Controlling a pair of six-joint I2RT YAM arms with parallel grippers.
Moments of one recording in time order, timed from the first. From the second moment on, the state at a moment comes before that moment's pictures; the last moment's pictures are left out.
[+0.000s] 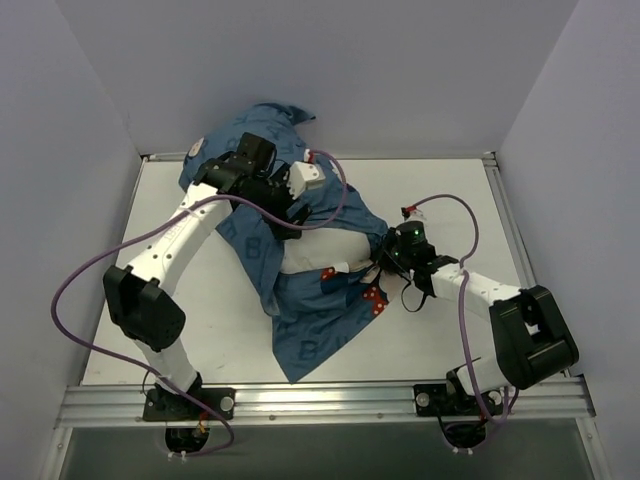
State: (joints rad) left arm -0.45 1.75 1.76 -1.00 0.43 0.54; right arm 0.39 1.43 0.65 0.10 0.01 0.67
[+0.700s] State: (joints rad) left arm -0.86 1.98 1.76 -0.78 -0.03 0.70; right arm 0.31 1.40 0.65 0.13 -0.18 0.66
